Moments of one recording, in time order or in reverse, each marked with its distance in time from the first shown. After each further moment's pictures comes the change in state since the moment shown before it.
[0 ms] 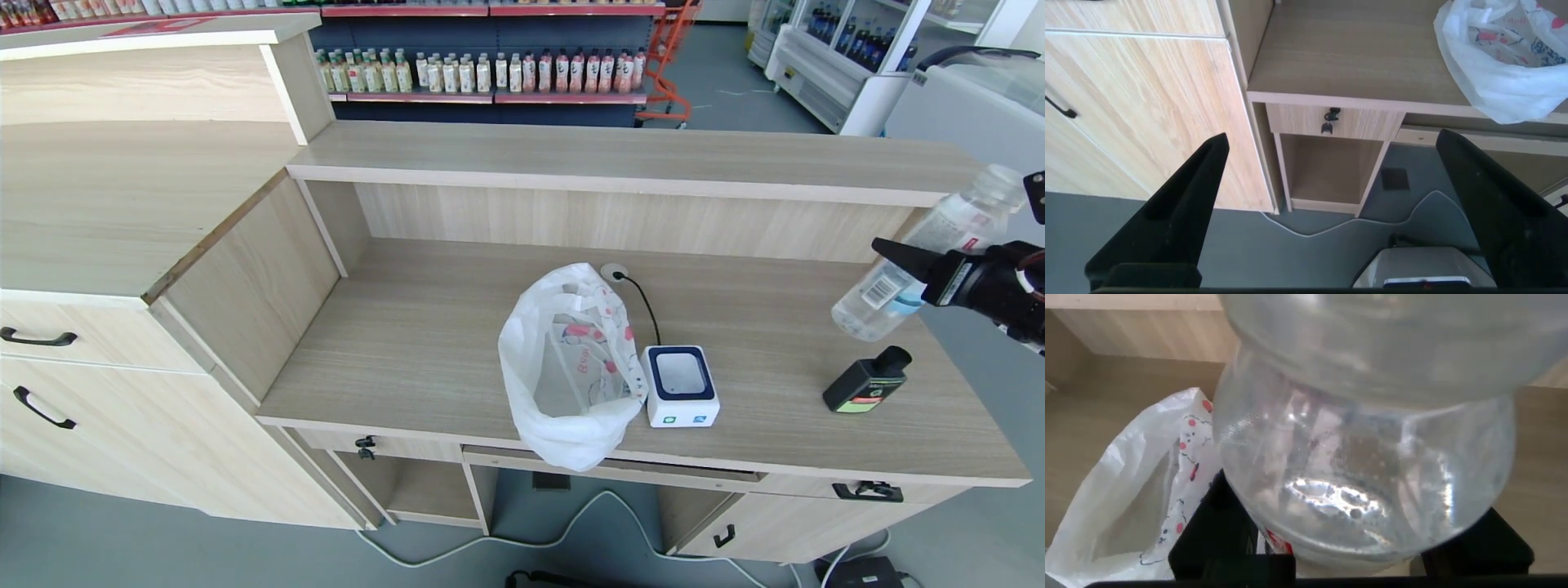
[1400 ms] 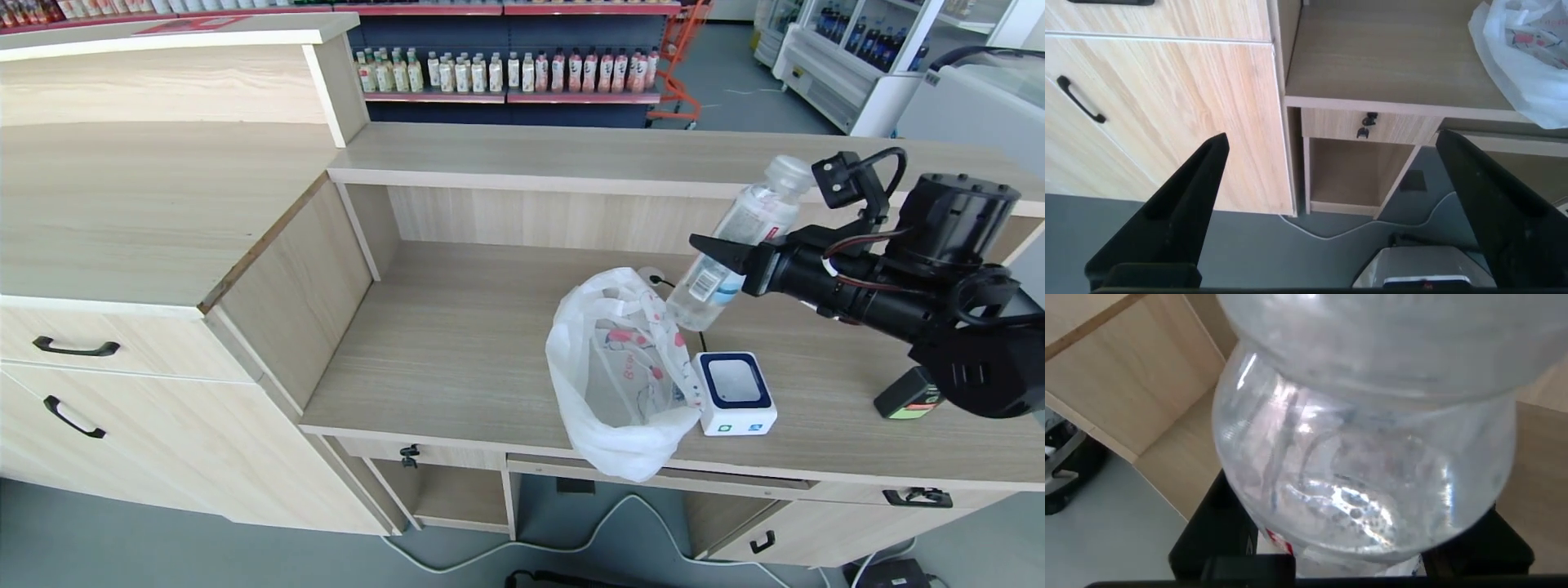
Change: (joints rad) left arm -0.001 0.000 0.001 0.000 -0.002 0.001; right arm 0.429 0.170 -0.184 0.005 -0.013 0.019
